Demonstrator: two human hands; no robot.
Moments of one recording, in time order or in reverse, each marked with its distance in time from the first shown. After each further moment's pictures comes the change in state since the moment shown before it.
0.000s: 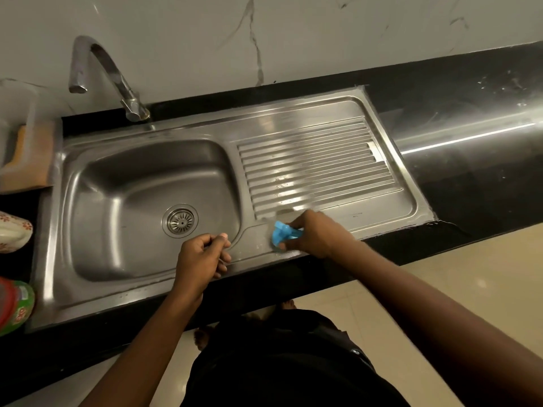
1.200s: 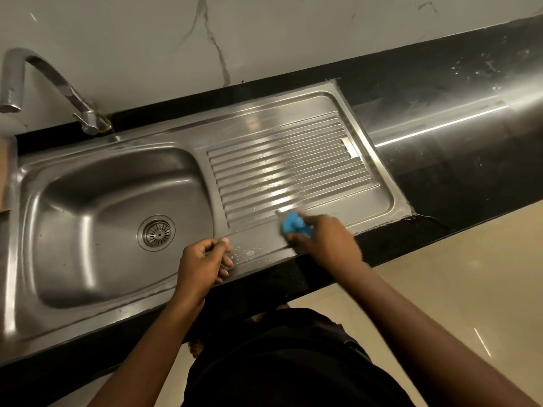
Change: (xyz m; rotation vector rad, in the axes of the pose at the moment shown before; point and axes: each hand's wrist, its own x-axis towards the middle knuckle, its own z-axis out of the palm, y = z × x) left_hand 0.007 0.013 0.058 0.056 -0.052 -0.008; right_hand -0.027 0.061 0.001 0.218 0.309 0.084
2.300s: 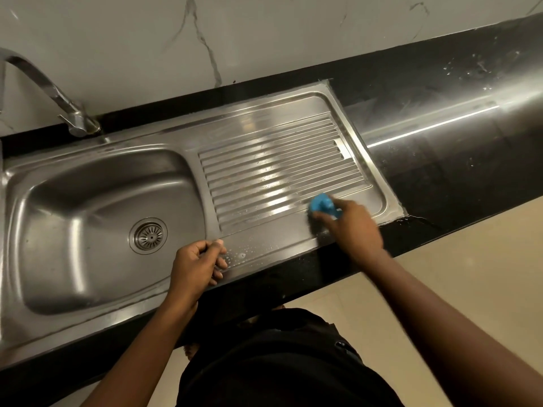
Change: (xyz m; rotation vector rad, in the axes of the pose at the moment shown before) left_hand 0.002 0.003 0.006 0.008 -0.027 0.009; right_hand 0.025 0.046 -0.037 0.069 0.193 0.073
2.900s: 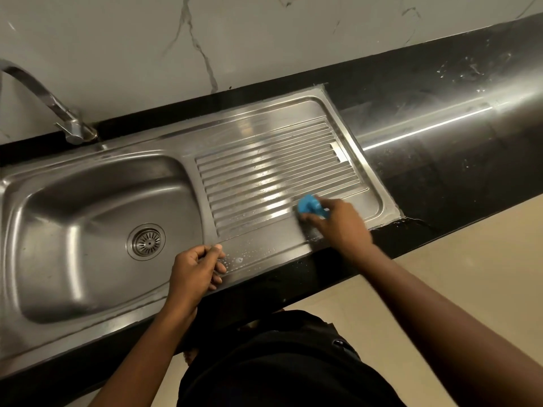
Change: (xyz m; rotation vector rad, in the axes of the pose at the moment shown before) left_hand -0.002 0.002 0.002 -0.005 -0.004 0.013; right_hand 0.013 -0.012 0.002 0.025 -0.082 -0.043
